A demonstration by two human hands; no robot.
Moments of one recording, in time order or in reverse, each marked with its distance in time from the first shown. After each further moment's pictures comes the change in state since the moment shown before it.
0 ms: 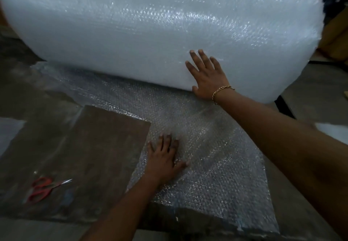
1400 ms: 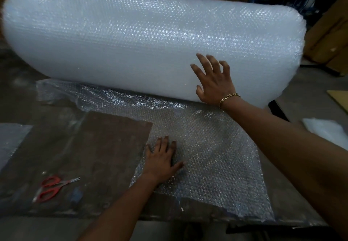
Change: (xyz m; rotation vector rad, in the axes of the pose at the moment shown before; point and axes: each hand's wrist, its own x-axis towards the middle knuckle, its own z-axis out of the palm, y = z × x) left_hand -0.032 -0.011 -0.016 -0.020 0.011 0.026; right_hand -0.054 -0.009 -0.050 -0.032 0.174 0.105
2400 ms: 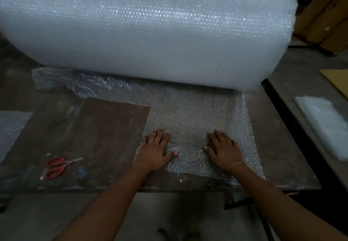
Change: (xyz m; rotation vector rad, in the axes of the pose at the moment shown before) left_hand -0.037 -0.014 0.018 -0.013 -0.040 0.070; right_hand -0.272 -0.080 0.053 0.493 -0.670 0.362
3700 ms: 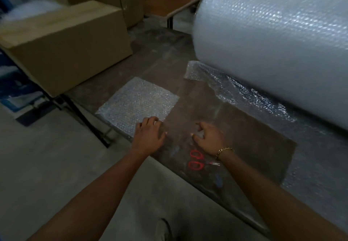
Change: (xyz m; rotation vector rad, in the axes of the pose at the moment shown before) left_hand -0.236 -0.384 -0.107 0.046 0.368 -0.666; right_hand 0.084 -0.528 0.017 0.324 -0.175 -0.575
